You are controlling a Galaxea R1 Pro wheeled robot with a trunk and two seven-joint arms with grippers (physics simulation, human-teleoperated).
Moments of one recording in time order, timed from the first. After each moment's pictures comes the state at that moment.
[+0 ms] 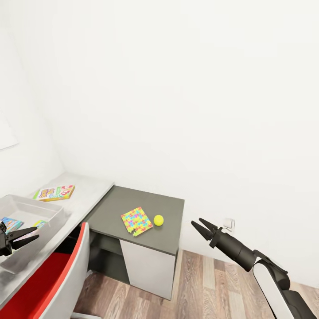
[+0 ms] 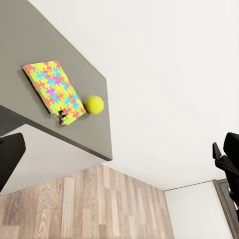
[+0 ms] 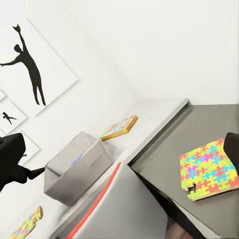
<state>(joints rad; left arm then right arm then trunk) -0.58 0.71 0.39 -0.52 0.20 0.73 -1.57 -0.20 -0.17 0.00 -1.51 -0.72 0.42 0.73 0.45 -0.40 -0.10</state>
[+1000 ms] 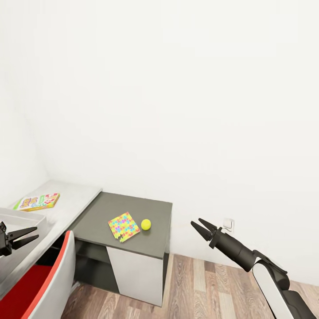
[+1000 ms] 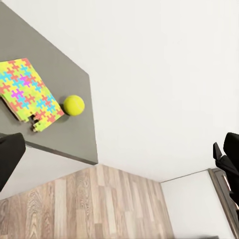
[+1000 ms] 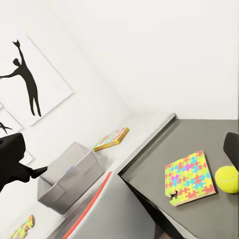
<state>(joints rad) -0.58 0.71 0.39 -0.52 0.20 0.73 -1.57 -0.20 -0.17 0.00 -1.51 -0.72 0.42 0.74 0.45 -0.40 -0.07</state>
